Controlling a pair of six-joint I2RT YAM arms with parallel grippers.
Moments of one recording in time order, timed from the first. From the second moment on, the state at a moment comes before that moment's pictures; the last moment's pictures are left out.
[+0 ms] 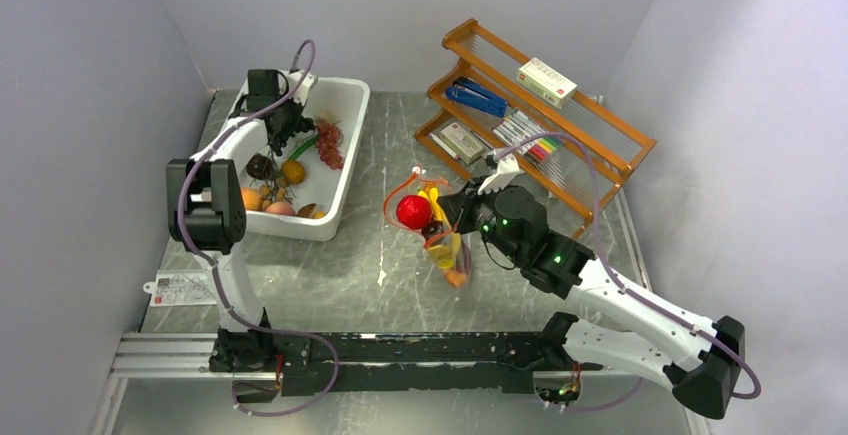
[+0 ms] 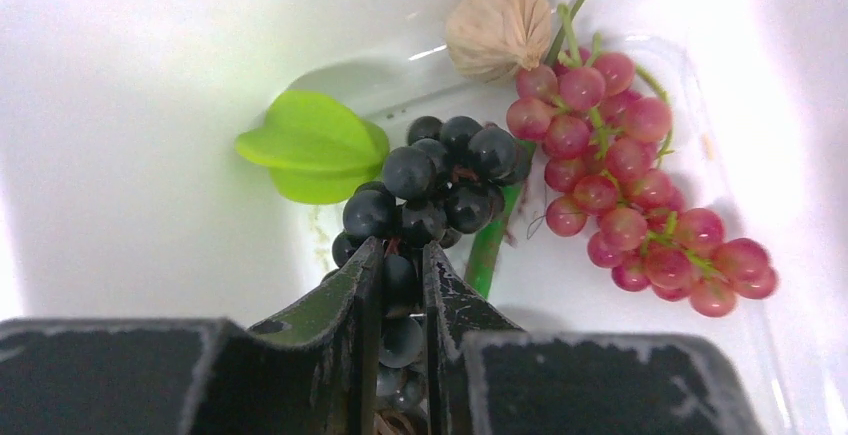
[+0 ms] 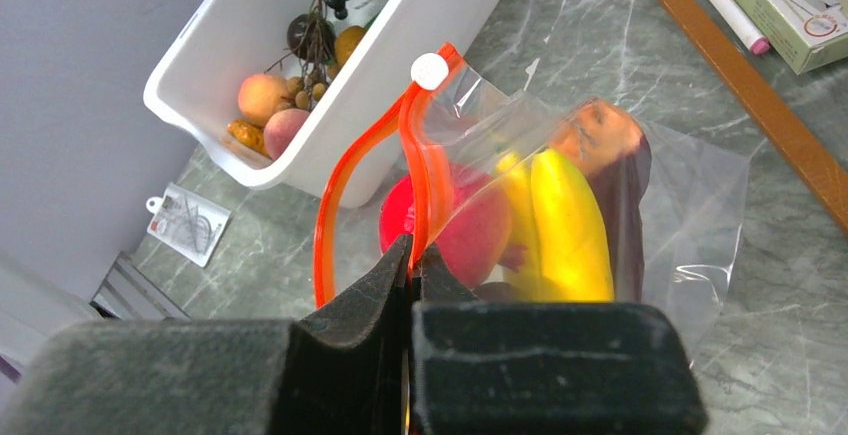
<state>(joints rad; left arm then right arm) -0.04 2.00 1.50 -0.19 0.09 0.48 0.89 0.89 0.76 -0.09 0.27 0.54</state>
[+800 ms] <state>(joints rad) -0.04 1.53 1.44 -0.35 0.32 0.12 0.89 0.98 0.75 -0.07 0.27 0.59</state>
